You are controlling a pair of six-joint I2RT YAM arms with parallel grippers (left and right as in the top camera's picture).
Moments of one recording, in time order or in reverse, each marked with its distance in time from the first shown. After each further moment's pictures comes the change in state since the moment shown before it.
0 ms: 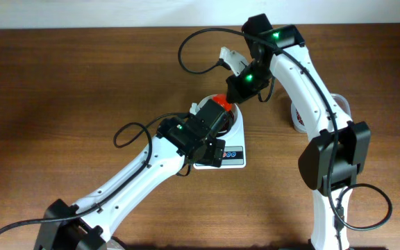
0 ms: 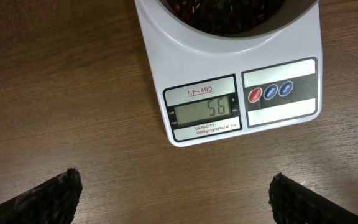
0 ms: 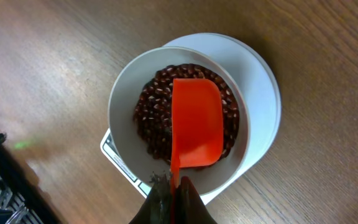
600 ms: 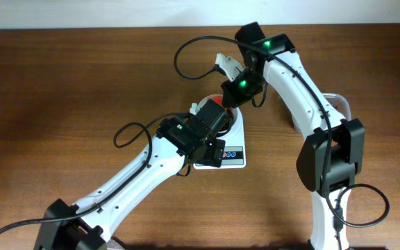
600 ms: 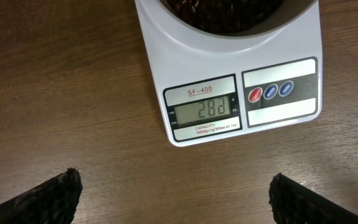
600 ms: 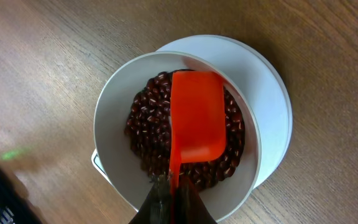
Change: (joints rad) left arm 0.000 0.000 0.000 0.000 0.000 0.000; right arm 0.026 -0.001 -0.105 0.108 0.011 0.045
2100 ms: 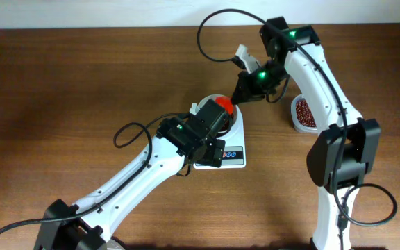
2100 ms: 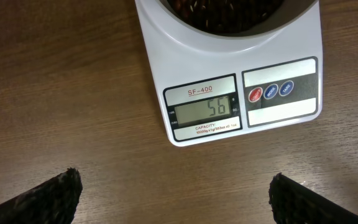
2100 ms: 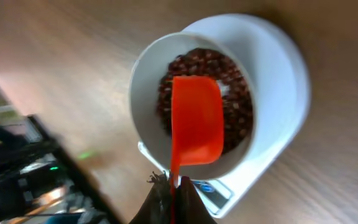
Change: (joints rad) left arm 0.000 0.000 0.000 0.000 0.000 0.000; right arm -0.105 -0.009 0.057 -0.134 -0.177 0.077
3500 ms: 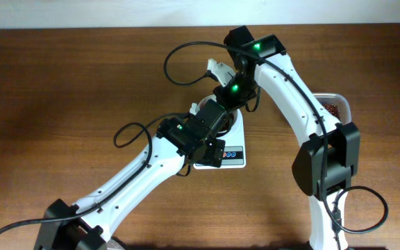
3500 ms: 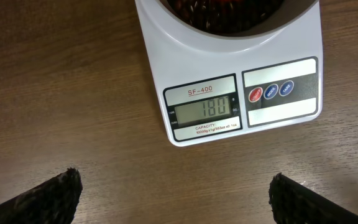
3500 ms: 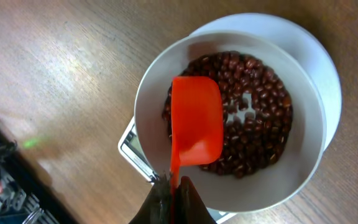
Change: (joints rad) left arm 0.000 0.000 0.000 0.000 0.000 0.000; right arm 0.164 -0.005 -0.029 0.066 0.176 -0.031
